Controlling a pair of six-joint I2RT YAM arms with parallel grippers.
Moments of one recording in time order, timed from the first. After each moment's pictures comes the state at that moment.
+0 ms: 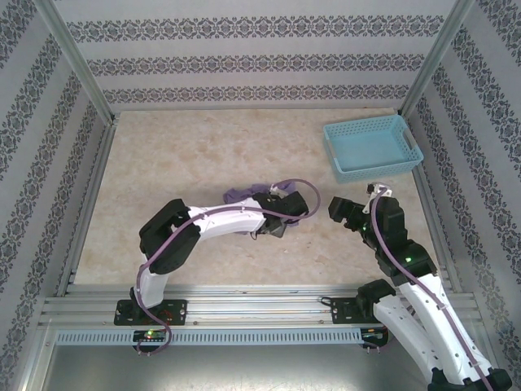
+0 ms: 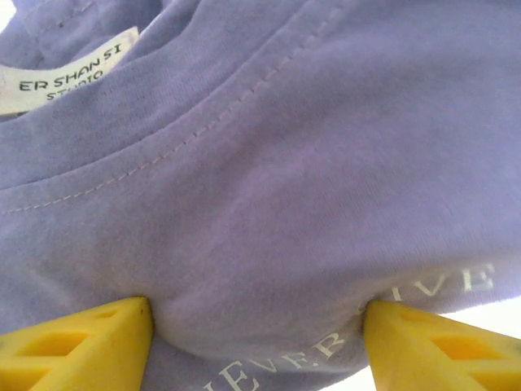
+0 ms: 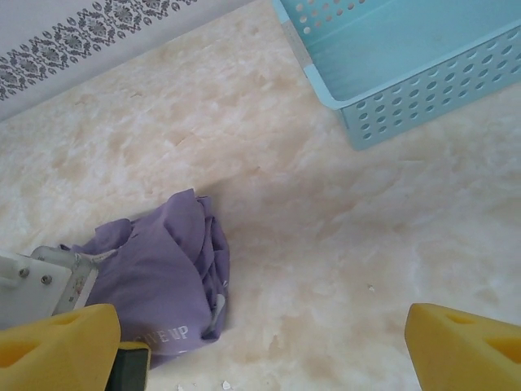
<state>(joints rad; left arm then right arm) -0.97 1.99 1.44 -0.79 -0.40 -0.61 0.32 0.56 0.64 -0.64 0.09 0.55</state>
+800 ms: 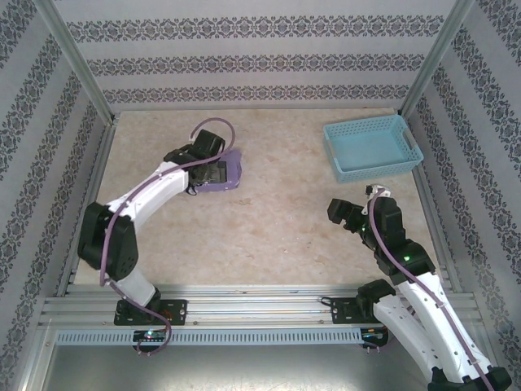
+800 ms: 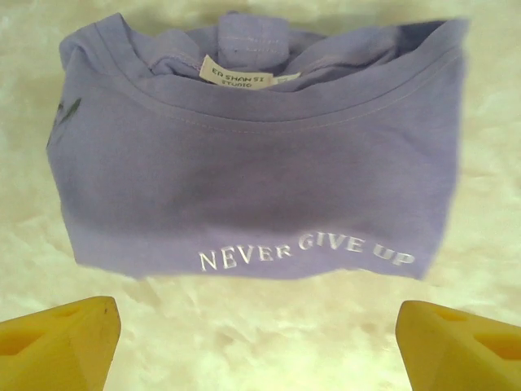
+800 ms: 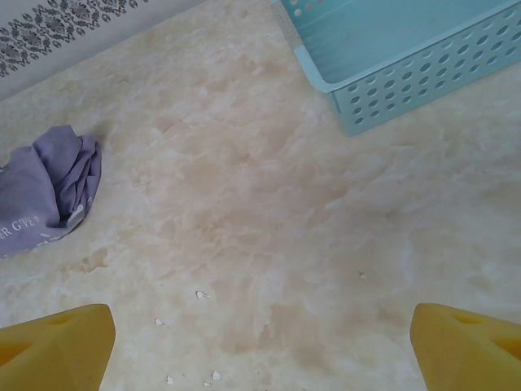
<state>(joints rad) -0.42 1.62 1.30 -0.72 -0.29 -0.48 0.32 0.57 0.63 -0.66 0.09 0.56</state>
